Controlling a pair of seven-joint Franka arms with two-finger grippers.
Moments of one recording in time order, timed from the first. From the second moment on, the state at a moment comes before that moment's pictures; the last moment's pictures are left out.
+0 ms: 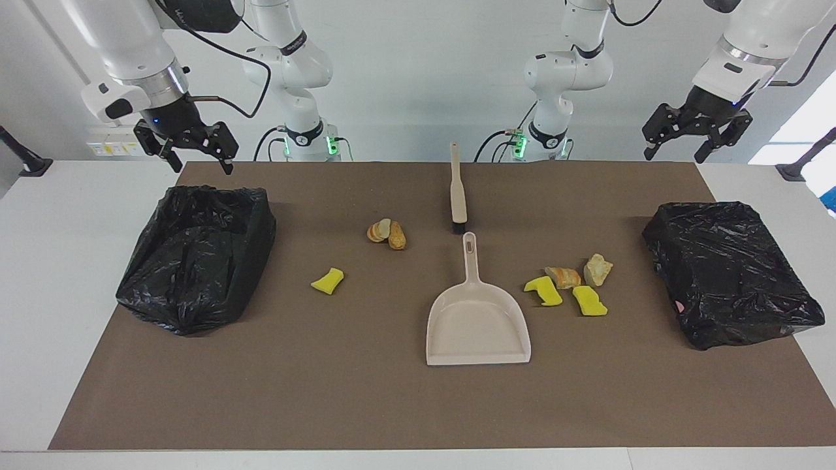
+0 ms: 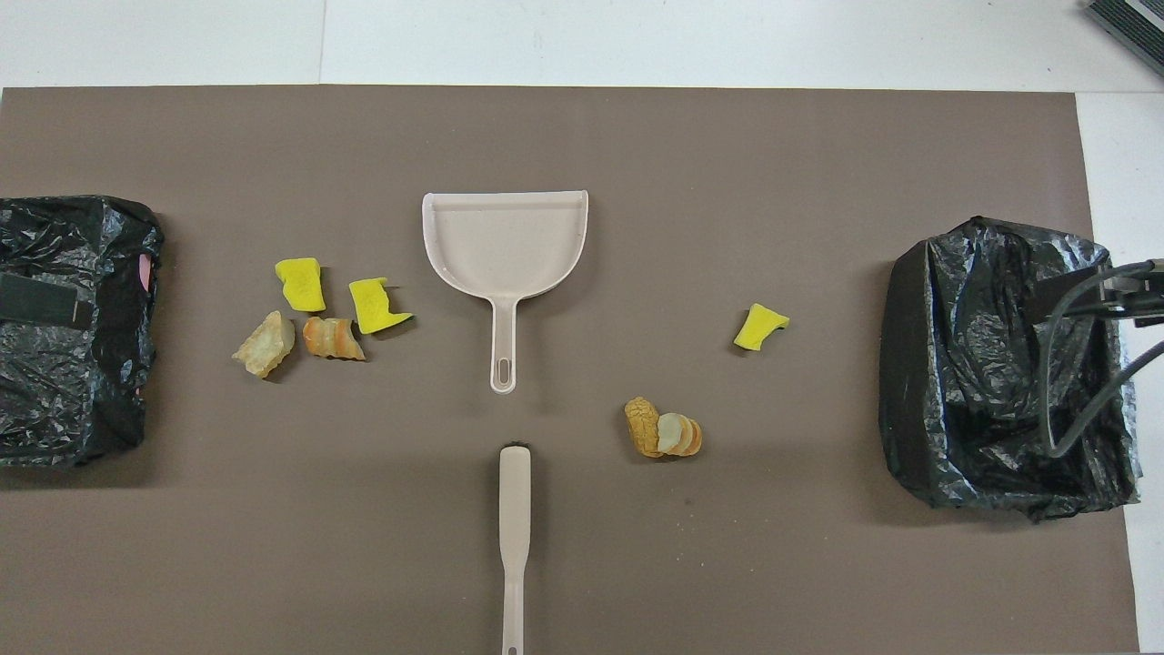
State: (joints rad) left arm 0.00 -0.06 -0.02 -1.52 -0.03 1.50 0.09; right arm -0.09 -0.03 0.04 -1.58 -0.01 1.54 0.01
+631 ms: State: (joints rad) left arm 0.00 -0.06 -0.03 -1.52 -0.03 1.50 0.09; right arm -0.09 -0.03 0.04 -1.58 -0.01 1.54 0.01
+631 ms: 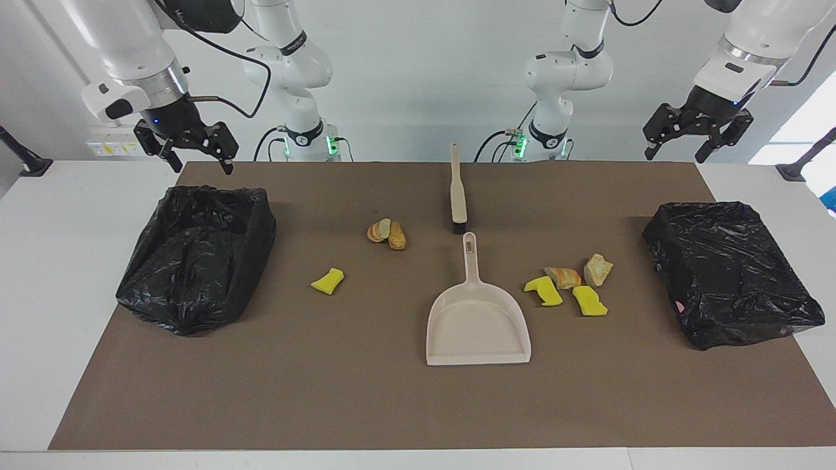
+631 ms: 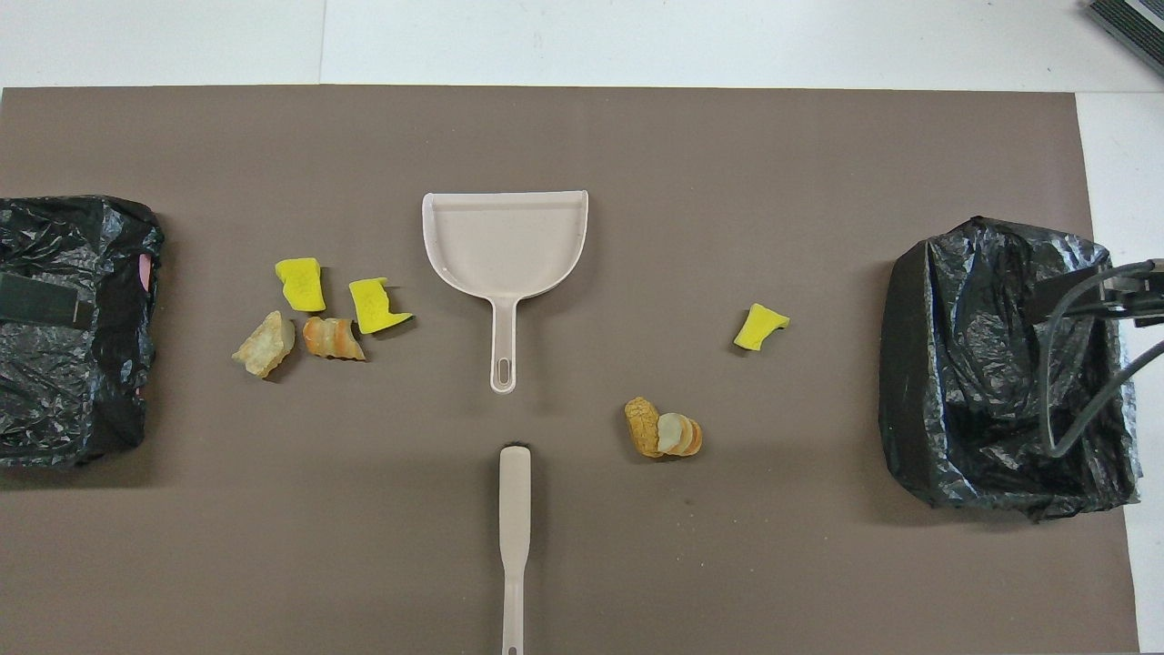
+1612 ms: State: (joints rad) left arm -0.01 -0.06 -0.03 -1.53 -0.03 1.49 0.09; right arm -0.09 -0.03 0.04 -1.58 -0.01 1.52 0.01
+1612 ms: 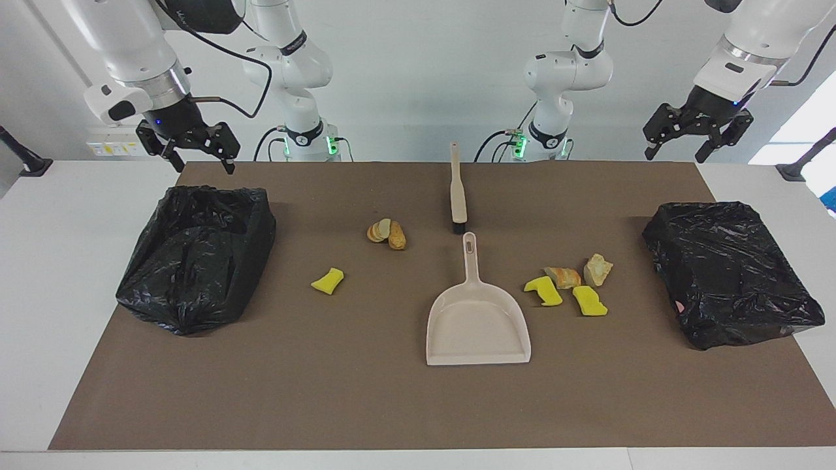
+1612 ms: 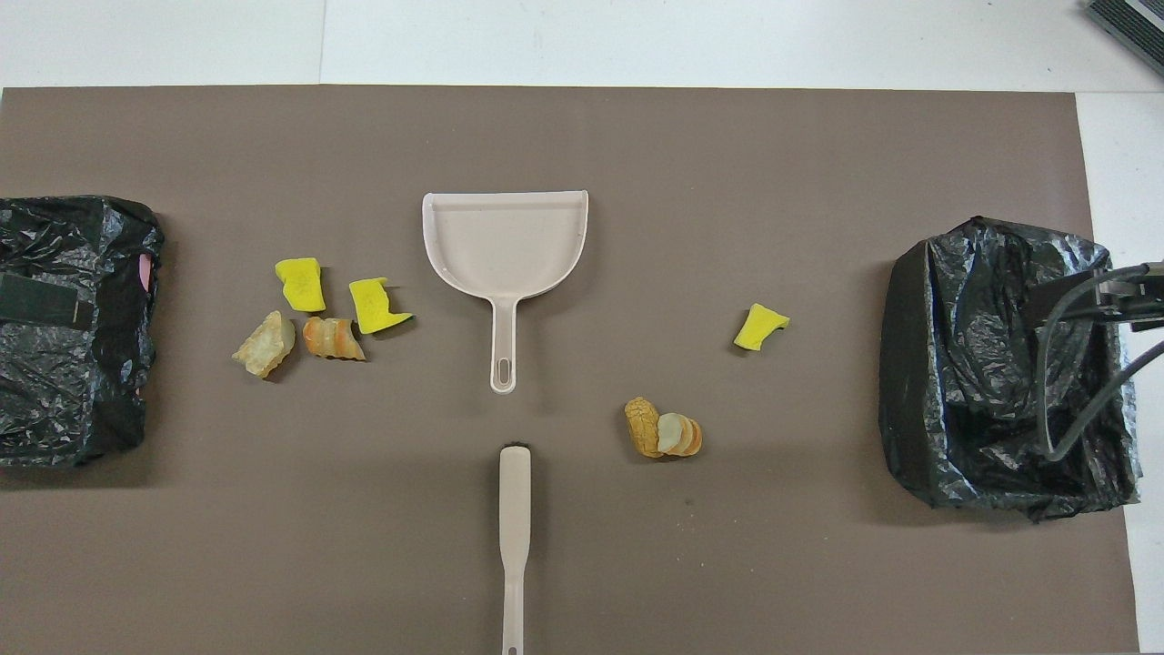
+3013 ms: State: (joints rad) left arm -0.63 -0.33 -0.06 -2.28 -0.05 1.92 -0.48; right arm -0.05 0.05 0.05 -1.59 -0.01 1.52 0.01
